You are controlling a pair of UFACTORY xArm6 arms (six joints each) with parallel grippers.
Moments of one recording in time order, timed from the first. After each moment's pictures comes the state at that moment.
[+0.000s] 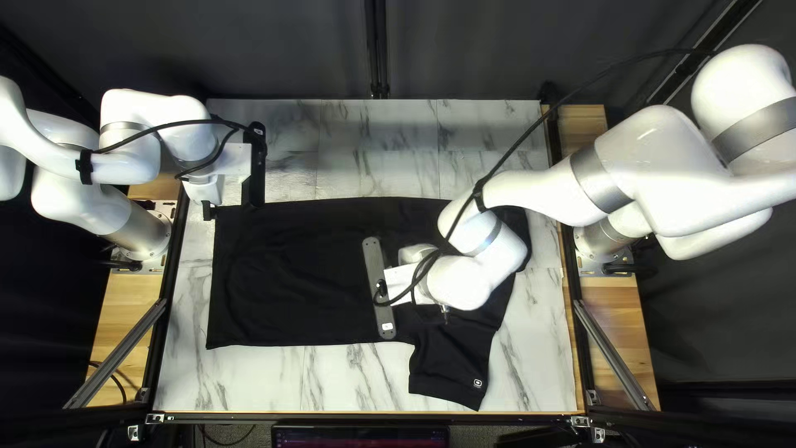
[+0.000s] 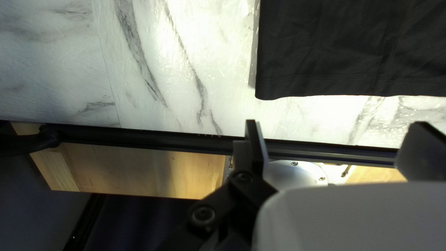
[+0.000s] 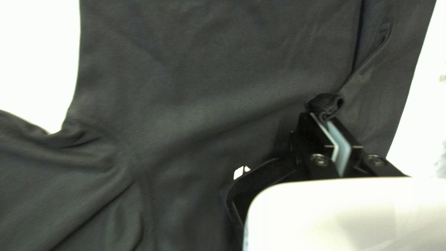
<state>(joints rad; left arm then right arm) 0.18 -0.69 -0.35 0.03 1.24 0.06 0.42 0.01 -0.74 -0.67 0.69 0.67</state>
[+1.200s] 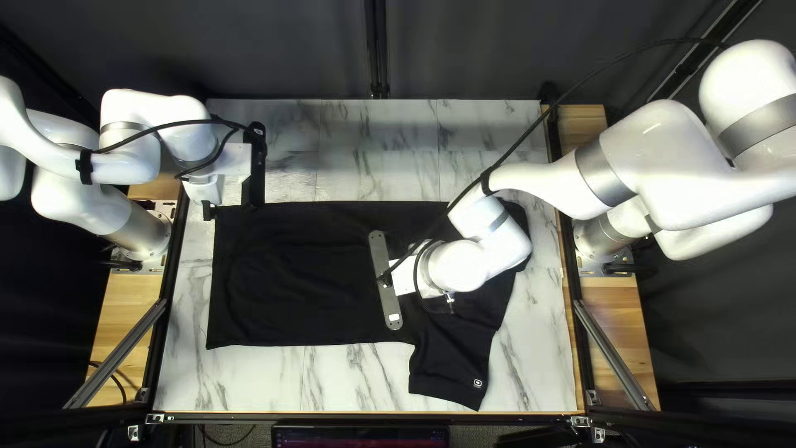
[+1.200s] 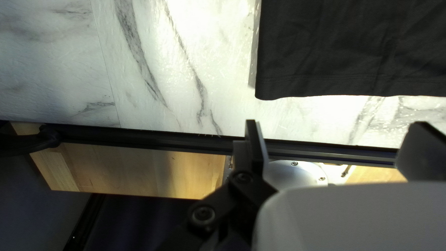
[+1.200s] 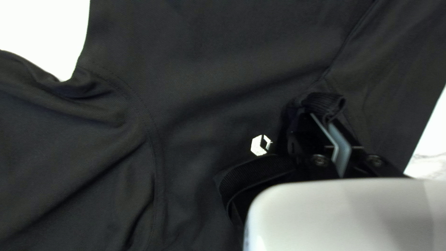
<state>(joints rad) 0.18 -0.69 -0.35 0.03 1.24 0.06 0.31 0.04 -0.70 -0.50 0.57 0.44</state>
